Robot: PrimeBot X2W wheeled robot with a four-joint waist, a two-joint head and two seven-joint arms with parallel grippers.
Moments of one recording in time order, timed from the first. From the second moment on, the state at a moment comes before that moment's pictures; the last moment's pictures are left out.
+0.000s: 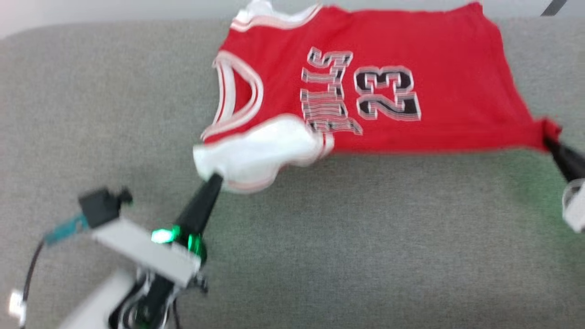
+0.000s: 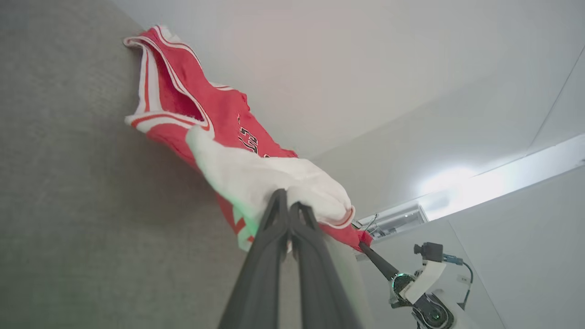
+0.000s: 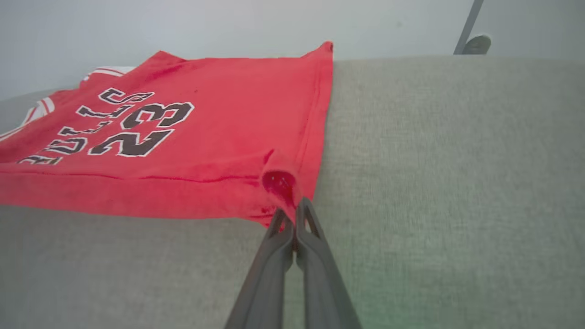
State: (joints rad) left arm -0.44 0.60 -0.66 0.01 -1.59 -0.13 -0.25; right arm -0.58 -0.68 0.42 0.44 0.95 0.13 0.11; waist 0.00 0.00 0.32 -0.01
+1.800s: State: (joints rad) left arm -0.62 0.54 -0.77 0.40 -1.18 -0.13 -0.22; right arm -0.36 -0.58 0.14 0.24 0.81 0.13 0.36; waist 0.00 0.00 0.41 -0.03
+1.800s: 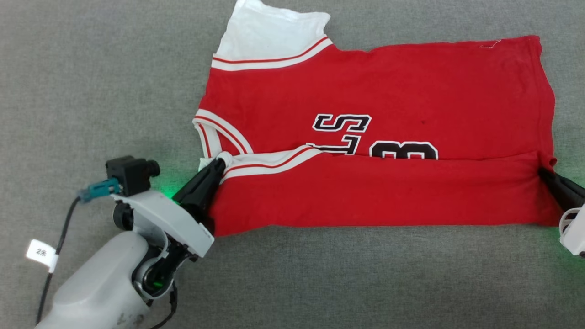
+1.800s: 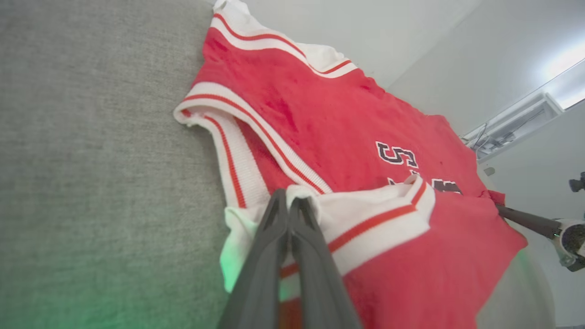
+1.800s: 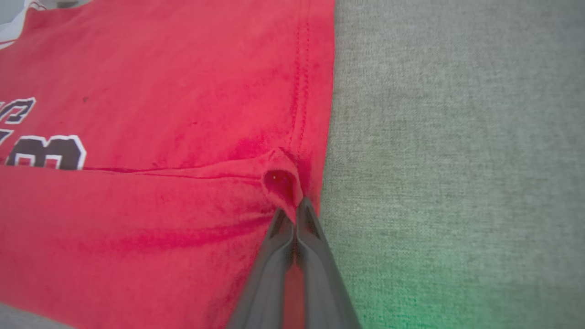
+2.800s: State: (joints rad) left arm -0.79 0.78 -0.95 0.26 -1.22 0.05 0.43; right arm -0.35 -0.57 0.21 0.32 0.83 0.13 0.18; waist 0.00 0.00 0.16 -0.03
